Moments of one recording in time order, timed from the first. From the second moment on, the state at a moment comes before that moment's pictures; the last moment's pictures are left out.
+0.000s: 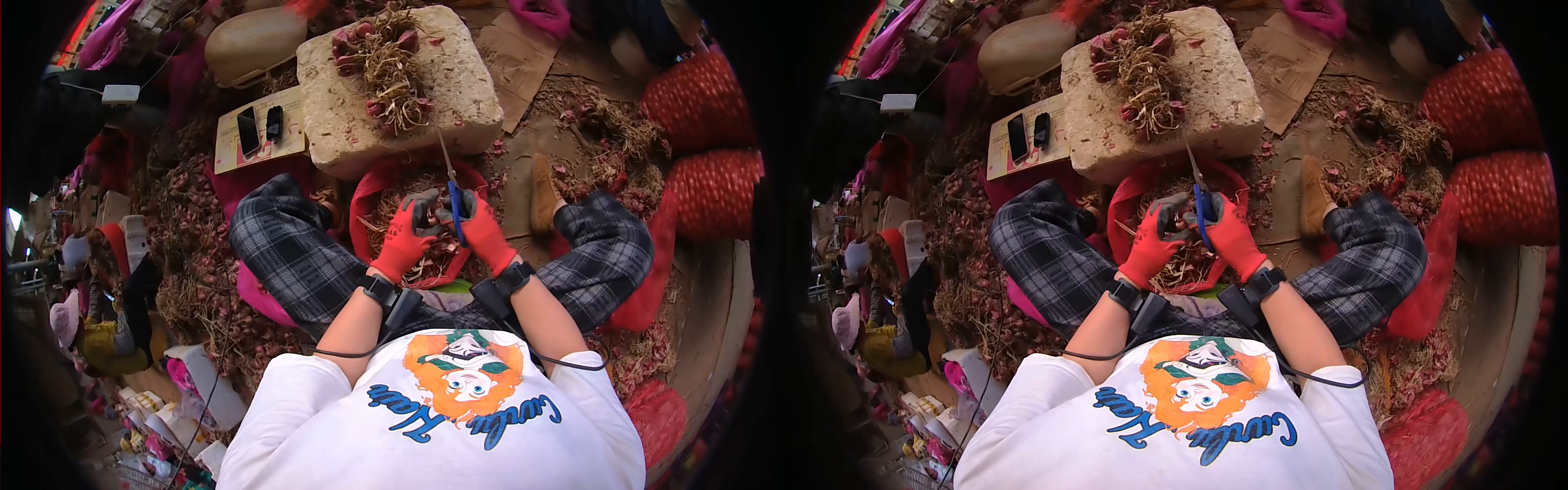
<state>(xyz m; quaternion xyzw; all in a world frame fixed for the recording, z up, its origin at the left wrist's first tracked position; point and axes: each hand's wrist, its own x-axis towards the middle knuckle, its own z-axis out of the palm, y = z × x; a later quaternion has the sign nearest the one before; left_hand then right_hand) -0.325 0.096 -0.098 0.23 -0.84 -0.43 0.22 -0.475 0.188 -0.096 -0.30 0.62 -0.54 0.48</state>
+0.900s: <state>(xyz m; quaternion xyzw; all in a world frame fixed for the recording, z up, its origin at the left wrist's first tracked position) -0.317 0.075 -0.106 0.18 -0.04 -0.97 0.18 -0.489 0.212 -0.050 -0.53 0.74 -0.33 0.24</state>
